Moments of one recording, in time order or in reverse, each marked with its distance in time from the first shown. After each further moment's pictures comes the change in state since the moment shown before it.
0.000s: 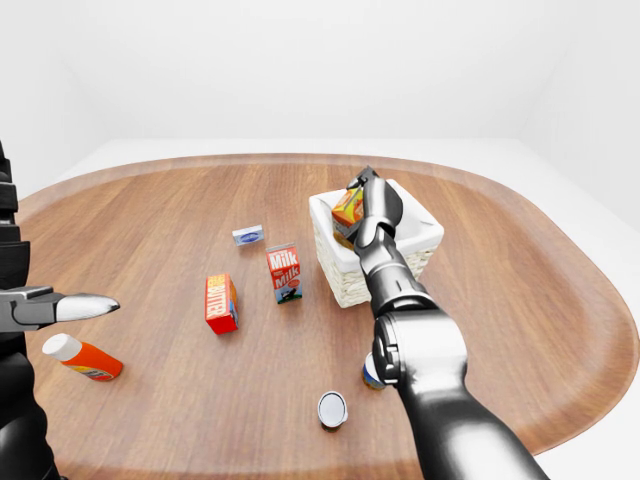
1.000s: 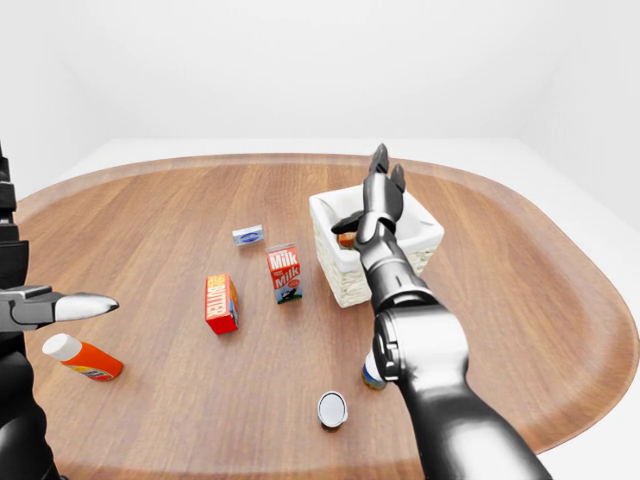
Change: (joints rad) left arm -0.003 0.003 0.001 0.000 -0.003 0.000 0.002; right arm -0.025 -0.010 0.031 0.019 0.027 0.001 -0.001
